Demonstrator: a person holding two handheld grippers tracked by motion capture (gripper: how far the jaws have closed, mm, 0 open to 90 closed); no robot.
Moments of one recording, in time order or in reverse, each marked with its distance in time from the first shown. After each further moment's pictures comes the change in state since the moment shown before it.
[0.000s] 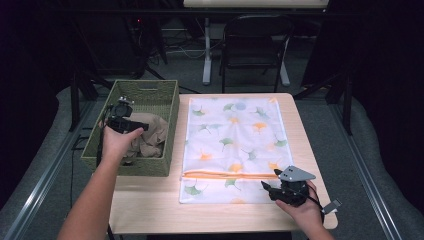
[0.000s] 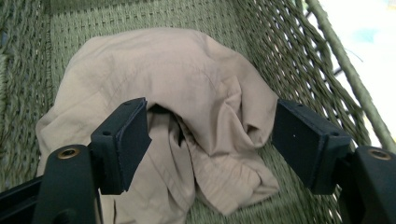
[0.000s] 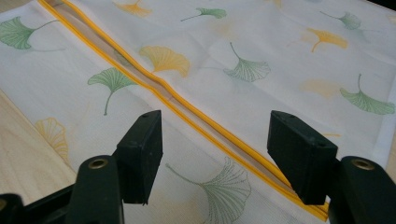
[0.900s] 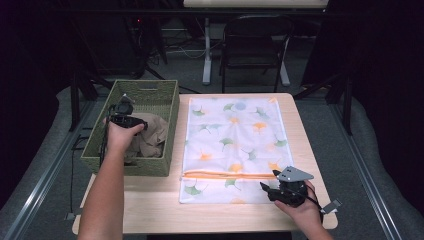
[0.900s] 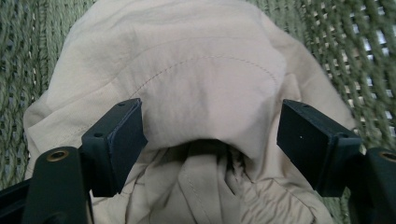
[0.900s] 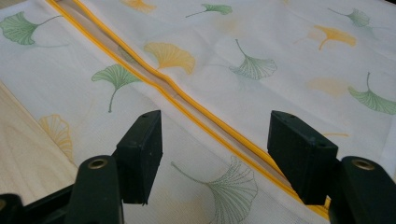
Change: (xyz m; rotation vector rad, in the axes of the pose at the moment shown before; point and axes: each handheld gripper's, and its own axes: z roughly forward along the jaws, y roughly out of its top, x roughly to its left) left arm 0.027 0.012 0.053 0.150 0.045 -0.088; right arm 0.002 0.000 0.003 0.011 0.011 -0.006
